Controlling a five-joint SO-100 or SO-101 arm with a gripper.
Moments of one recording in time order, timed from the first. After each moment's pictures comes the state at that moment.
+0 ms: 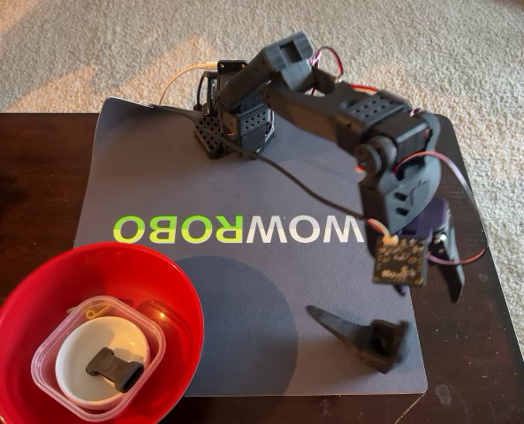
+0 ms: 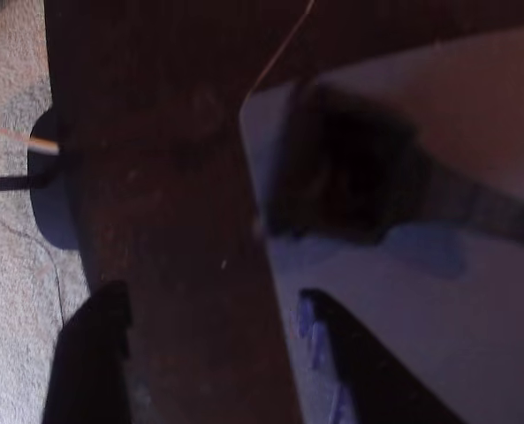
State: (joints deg) arm -31.3 50.4 28.9 81.4 36.8
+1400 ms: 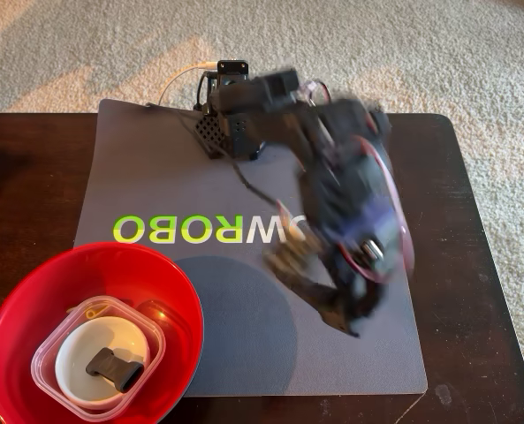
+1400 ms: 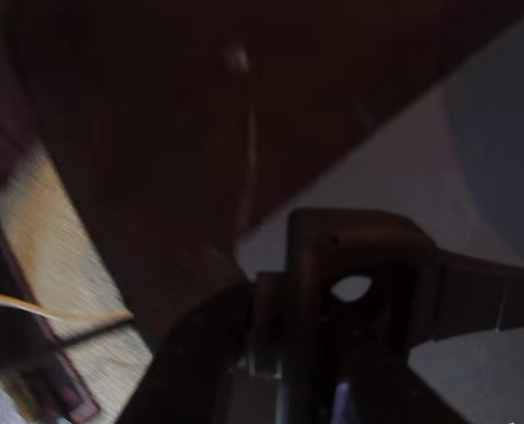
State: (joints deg) arm -17.9 53.9 5.0 97.0 22.5
